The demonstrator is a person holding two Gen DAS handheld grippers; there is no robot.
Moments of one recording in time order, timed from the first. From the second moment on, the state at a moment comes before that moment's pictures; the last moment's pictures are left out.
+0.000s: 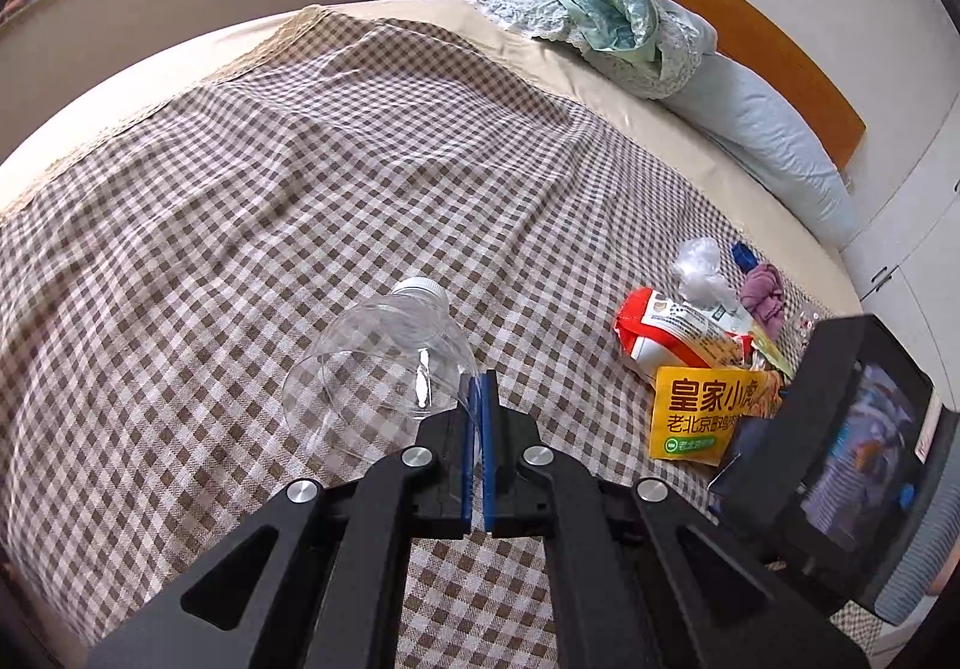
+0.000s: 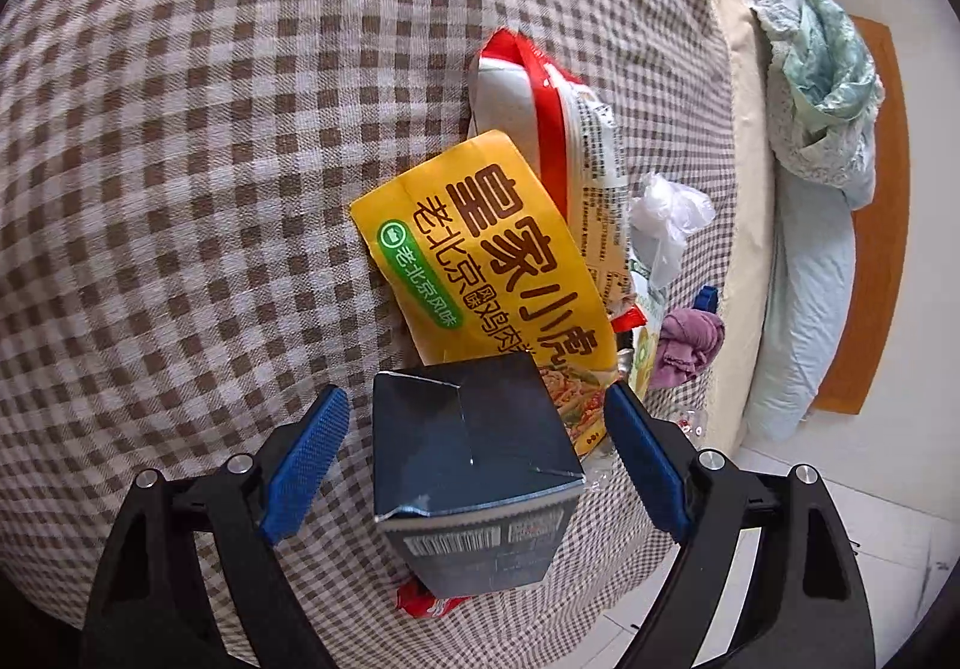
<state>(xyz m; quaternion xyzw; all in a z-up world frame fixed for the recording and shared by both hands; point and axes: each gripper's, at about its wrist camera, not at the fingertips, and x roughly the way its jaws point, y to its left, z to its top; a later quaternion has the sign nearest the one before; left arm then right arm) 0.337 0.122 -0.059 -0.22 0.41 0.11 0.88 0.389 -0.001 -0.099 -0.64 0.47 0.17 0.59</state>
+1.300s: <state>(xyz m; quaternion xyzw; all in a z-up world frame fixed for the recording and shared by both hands) 0.253 -0.110 -0.035 0.03 0.41 -0.19 0.89 0.105 -0.392 -0.002 0.04 0.35 -0.02 0.94</state>
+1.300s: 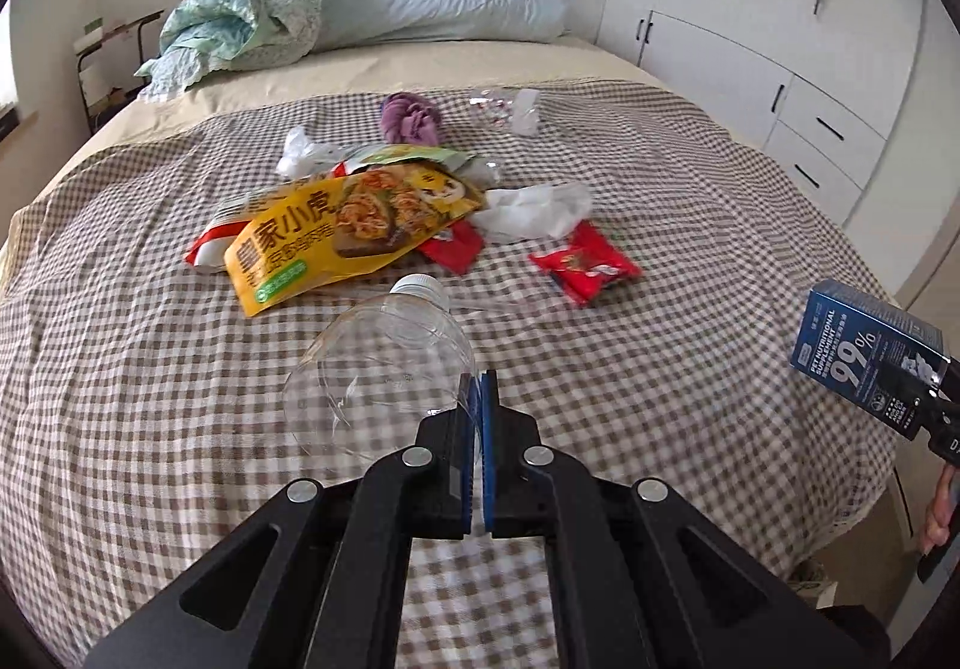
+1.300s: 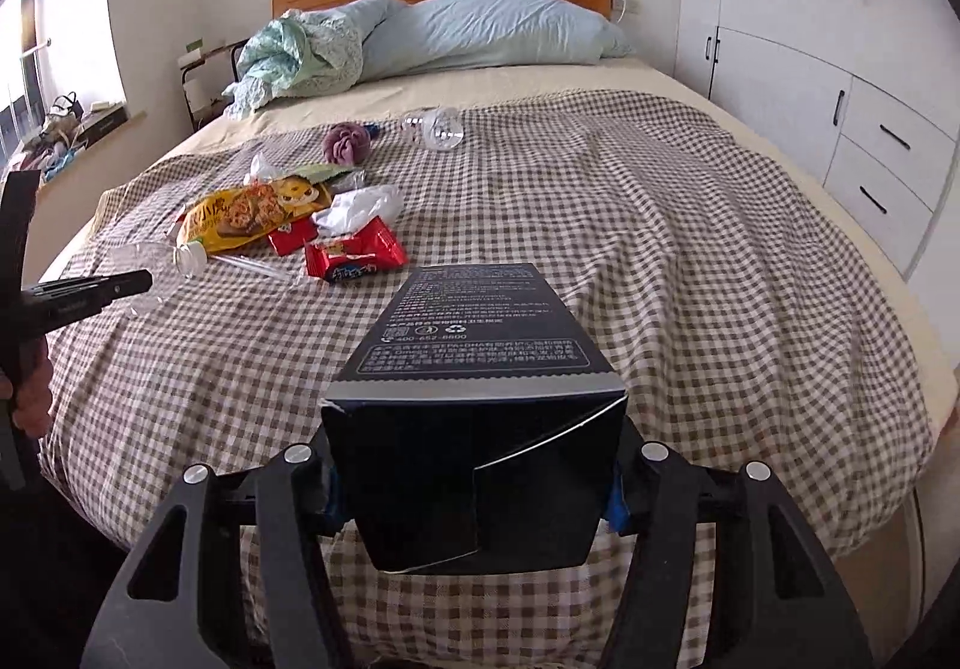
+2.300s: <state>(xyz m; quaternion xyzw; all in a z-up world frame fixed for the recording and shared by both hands) 0.011 -0.490 -0.110 0.30 0.47 -0.50 0.66 -0.108 -0.453 -0.292 -0.03 0.70 -0.05 0.71</state>
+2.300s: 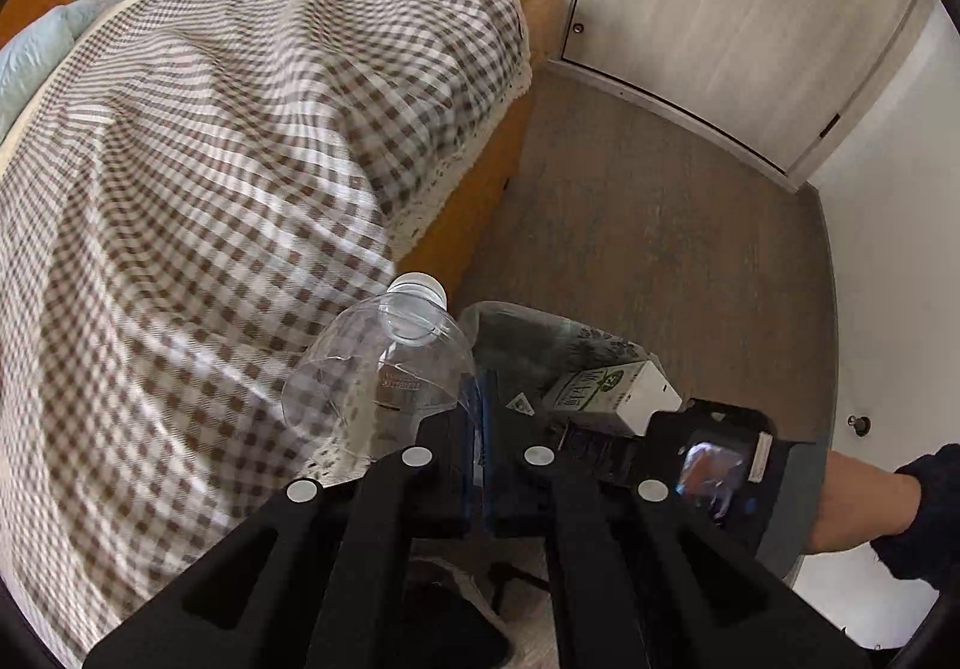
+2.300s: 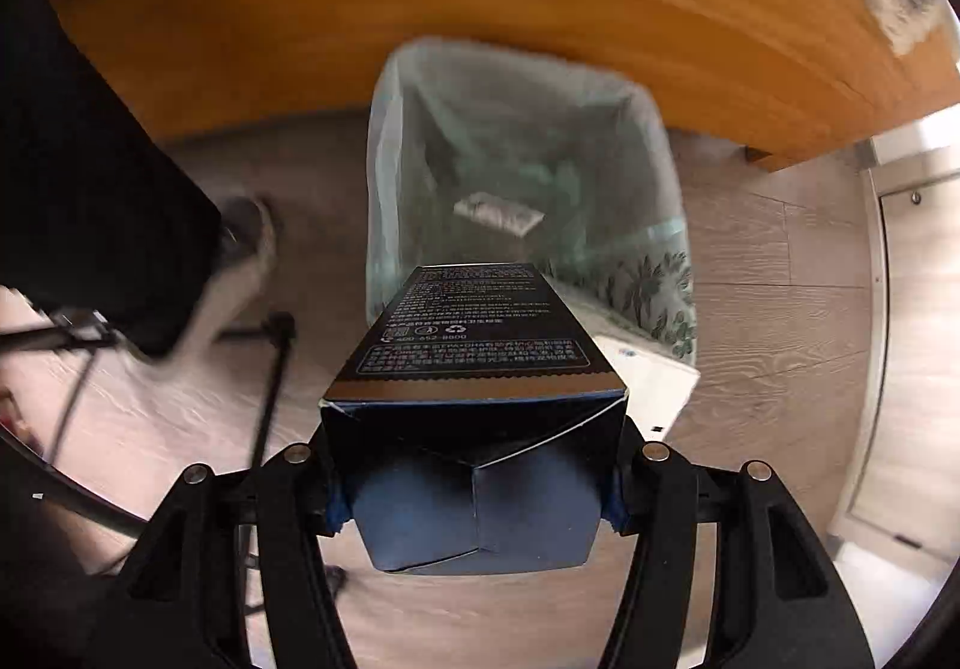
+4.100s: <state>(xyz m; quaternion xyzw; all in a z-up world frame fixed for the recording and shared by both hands) -0.007 -0.561 -0.295 0.44 0.61 -0.38 0.54 -0.164 -0.533 -0.241 0.15 0.61 -0.16 0.76</state>
